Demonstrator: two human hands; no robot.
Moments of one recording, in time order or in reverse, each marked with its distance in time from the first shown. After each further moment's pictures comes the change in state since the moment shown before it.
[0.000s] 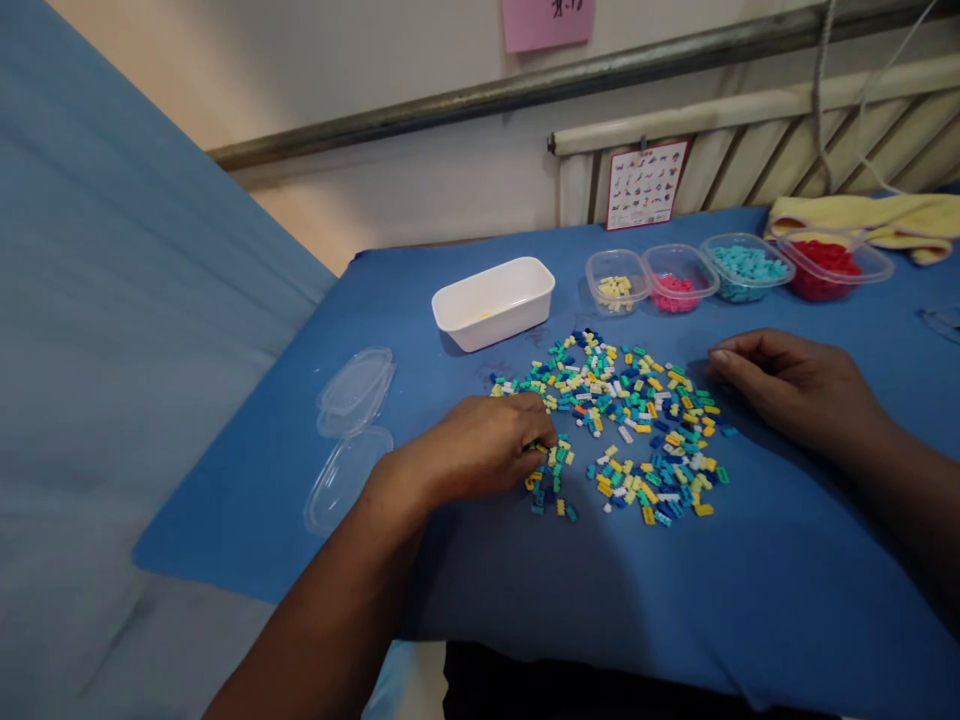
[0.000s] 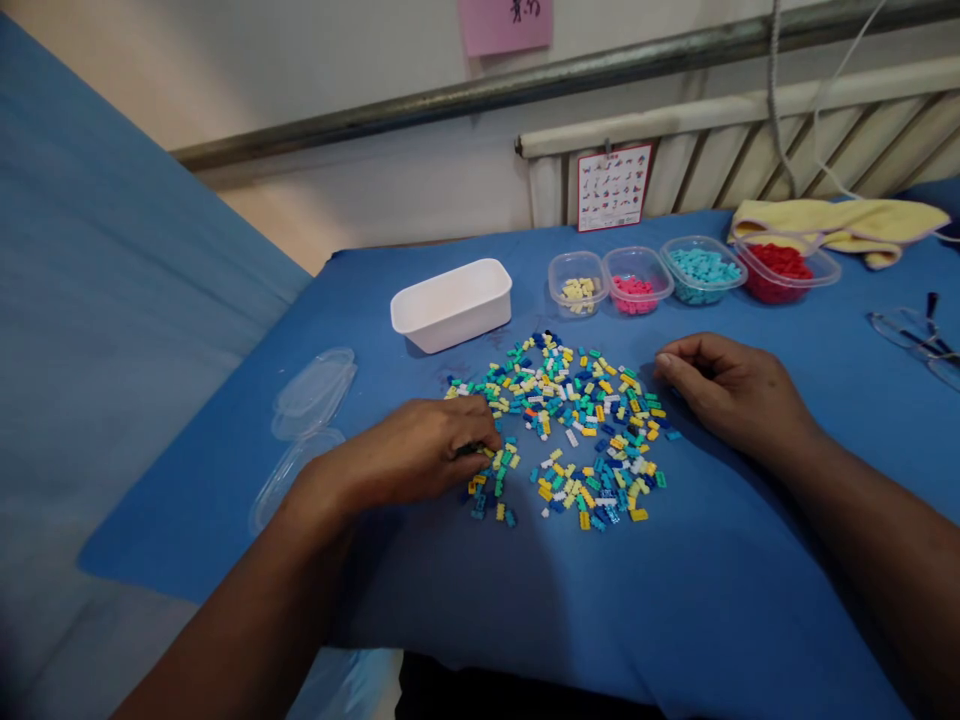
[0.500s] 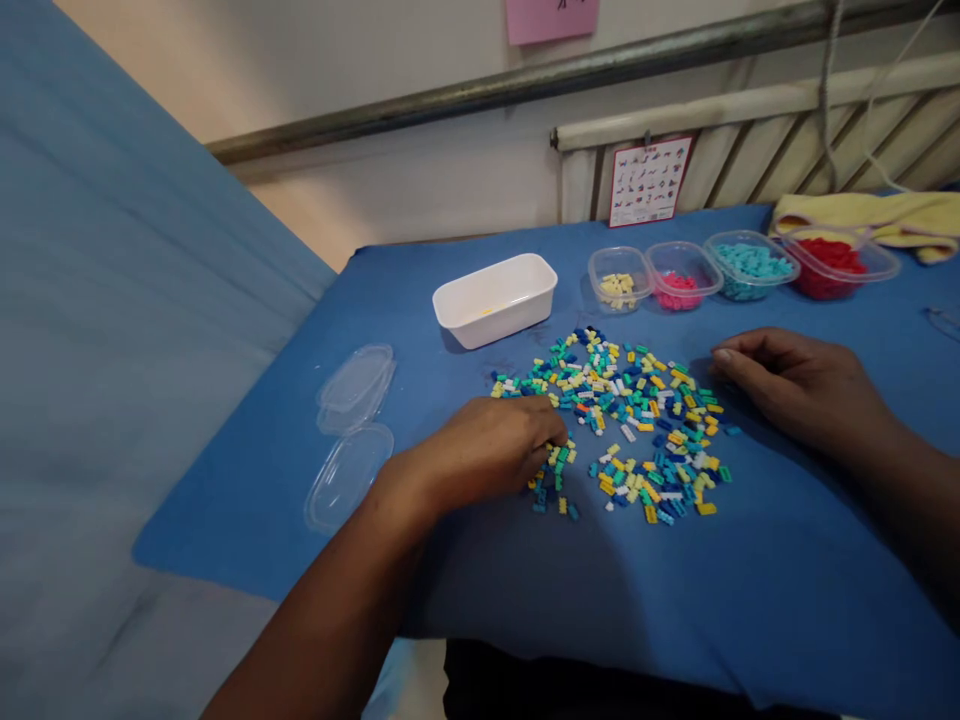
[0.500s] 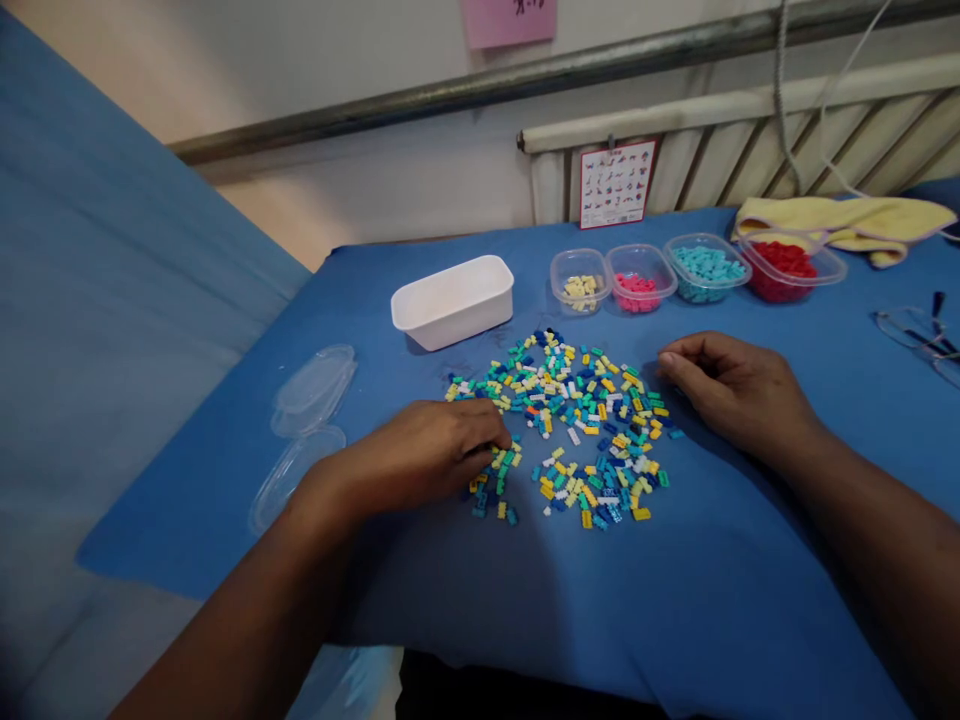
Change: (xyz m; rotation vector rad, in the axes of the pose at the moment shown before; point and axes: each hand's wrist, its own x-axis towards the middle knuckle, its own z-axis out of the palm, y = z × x) left_hand 0.002 0.012 -0.002 0.097 -0.056 -0.005; right_hand 0.003 -0.001 0.002 0.010 0.037 -0.009
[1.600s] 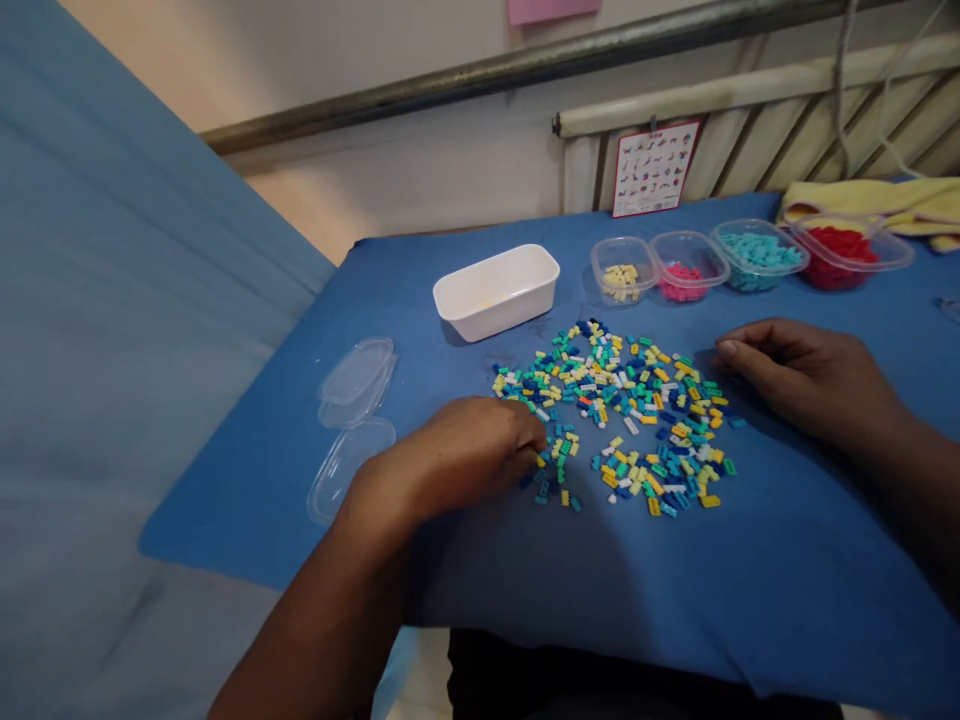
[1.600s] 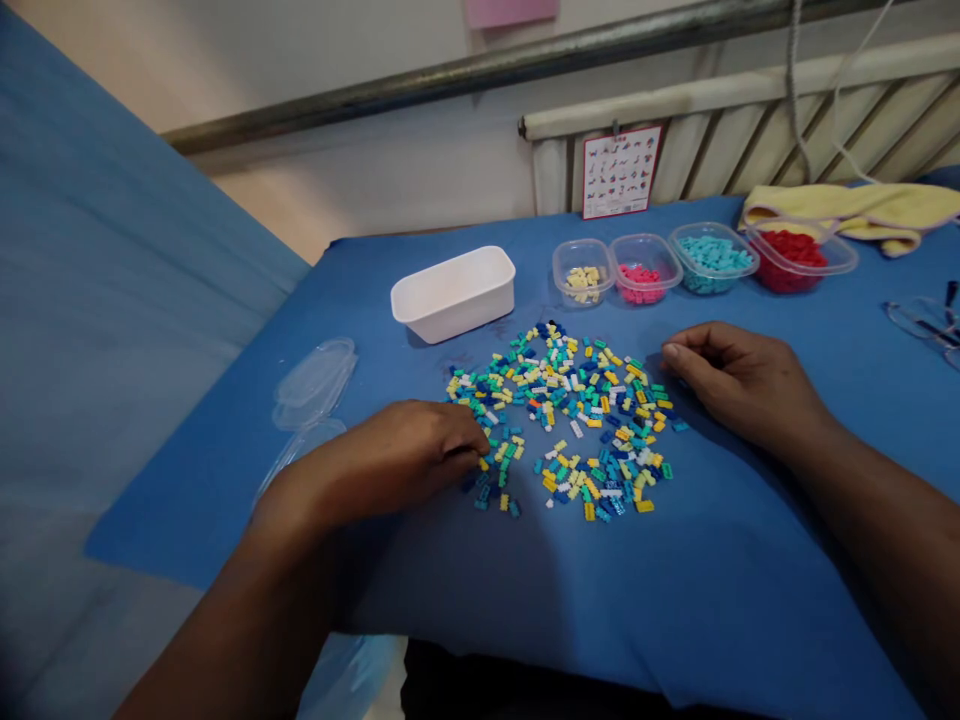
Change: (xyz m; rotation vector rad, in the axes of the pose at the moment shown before) left_hand -0.017 0.003 -0.007 -0.023 -0.058 -0.098; right_hand 0.000 0.006 -0.001 -0.021 -0.016 0.013
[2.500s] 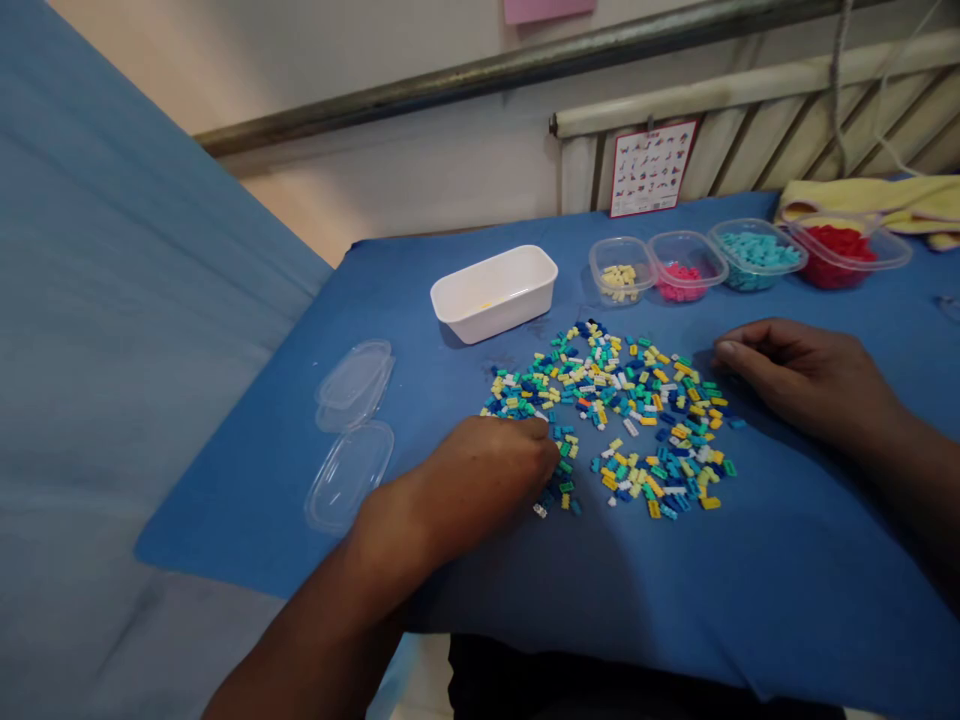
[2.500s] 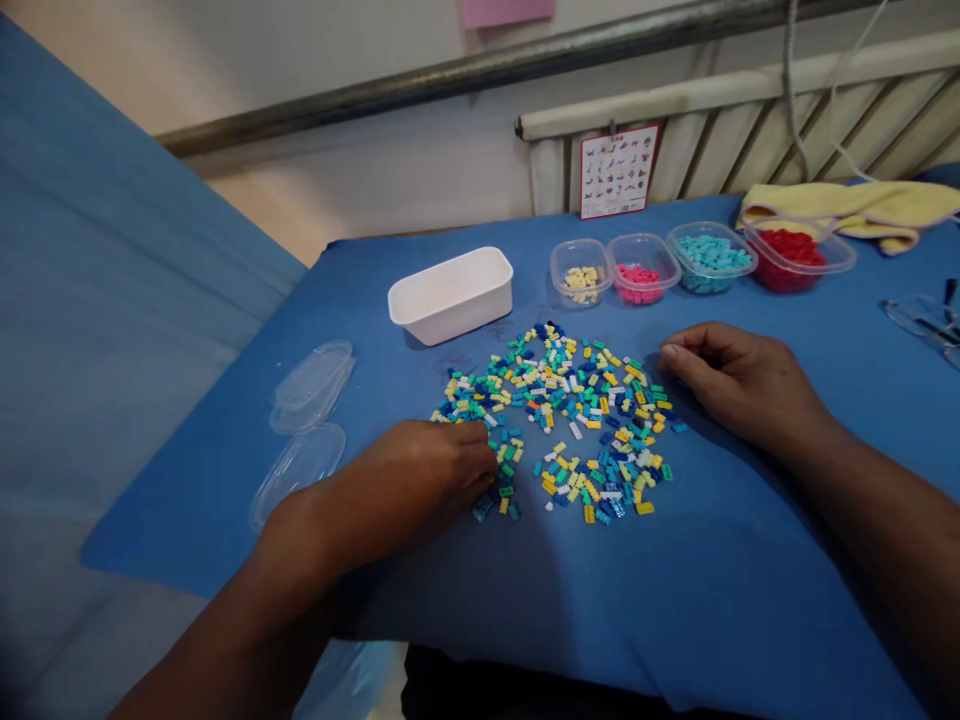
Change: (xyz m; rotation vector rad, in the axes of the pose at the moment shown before) left_hand -0.002 0.021 0.016 0.288 0.006 0.075; right_hand -0.001 -0.004 -0.001 0.026 -0.035 0.007
